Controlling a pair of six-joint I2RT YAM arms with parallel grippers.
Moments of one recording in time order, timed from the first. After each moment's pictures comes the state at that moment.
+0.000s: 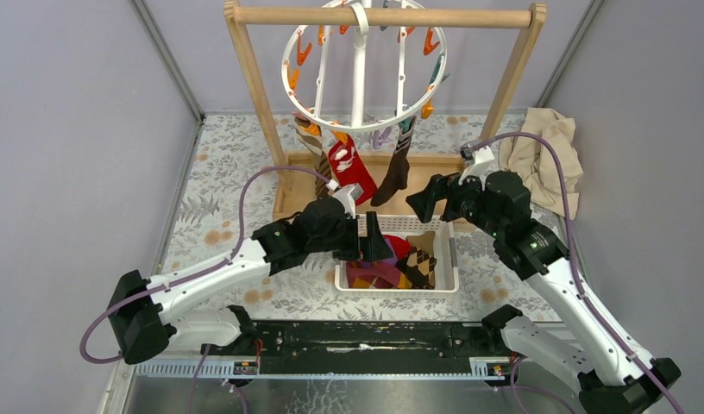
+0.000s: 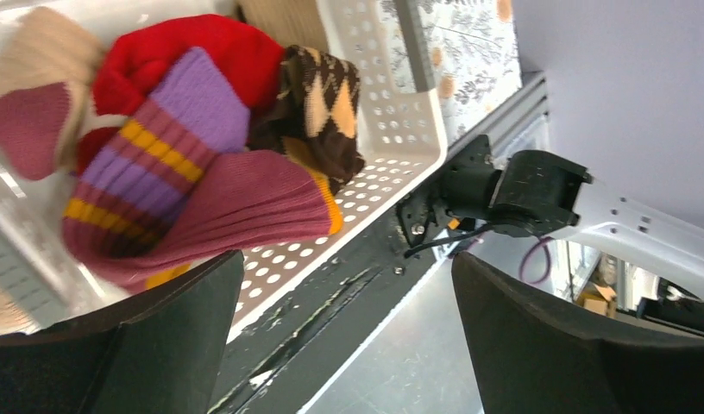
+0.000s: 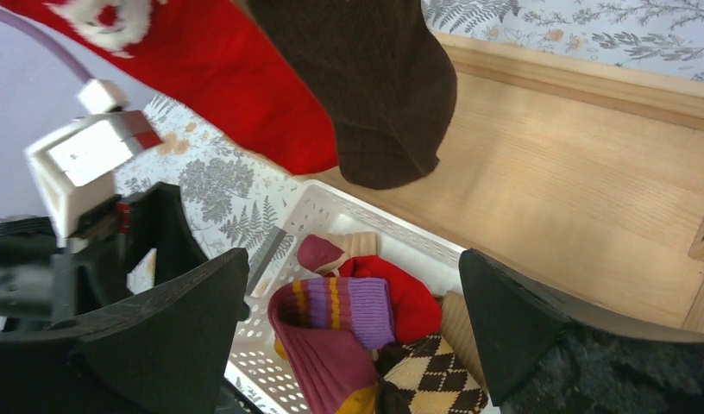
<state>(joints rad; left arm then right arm) -0.94 1.22 0.90 -0.28 0.20 -0.85 0.51 0.84 0.95 -0.41 -0.14 0.34</state>
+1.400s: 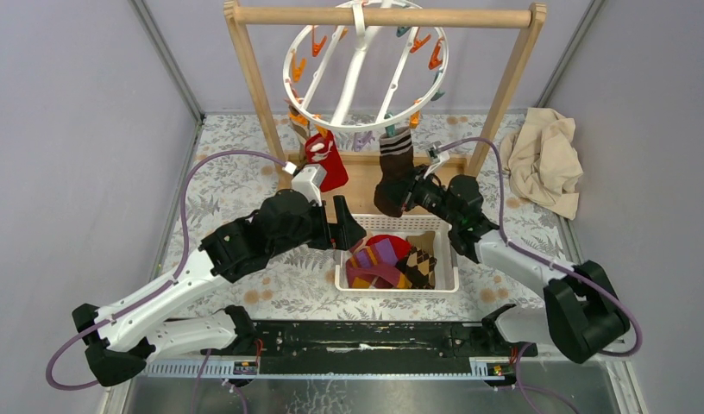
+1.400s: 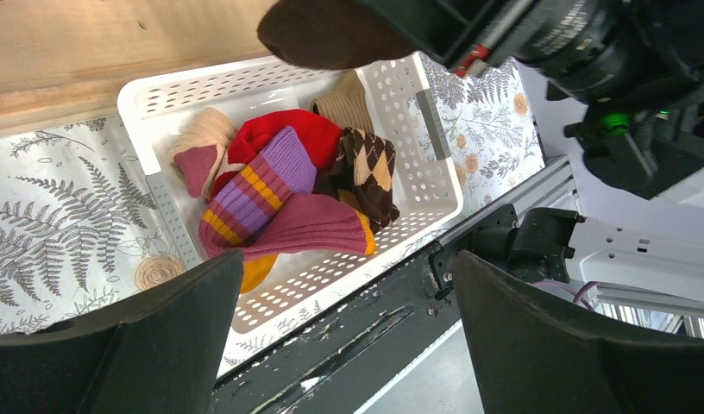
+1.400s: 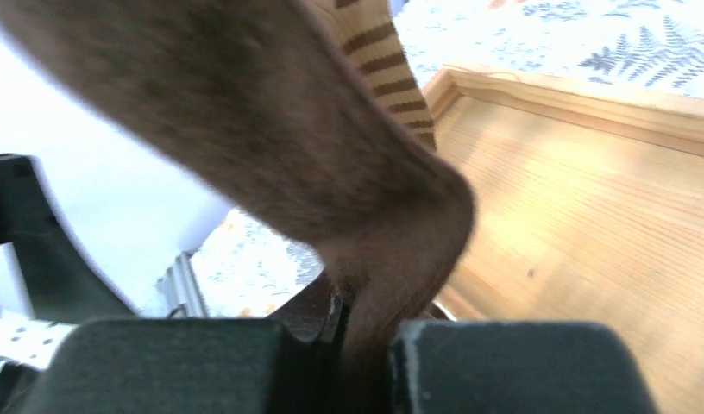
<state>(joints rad) -0.94 0.99 1.07 -0.60 -0.10 -0.74 0.51 1.31 0.62 0.67 -0.39 0.60</state>
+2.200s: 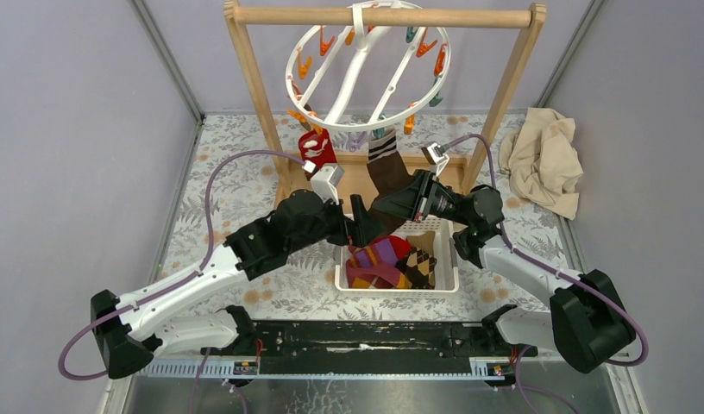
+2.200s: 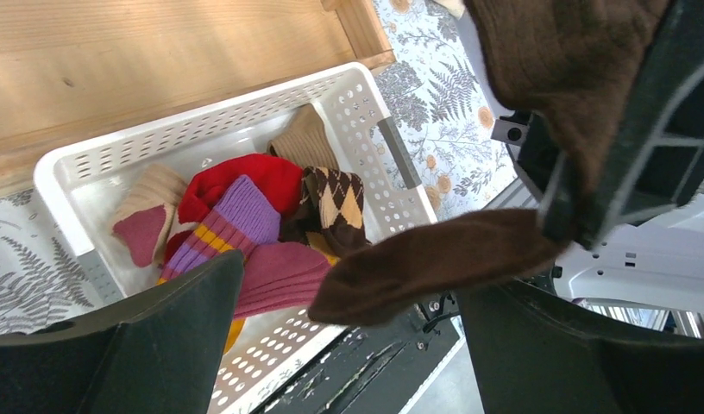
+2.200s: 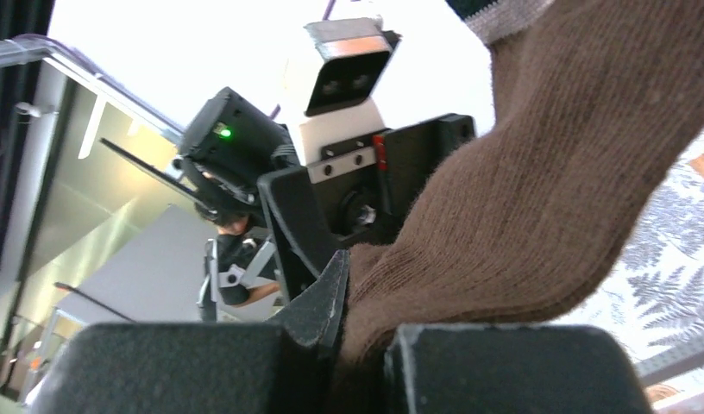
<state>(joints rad) -0.94 1.06 0.97 -0.33 -0.05 -0.70 0.51 1.21 0.59 1.06 -0.82 1.30</state>
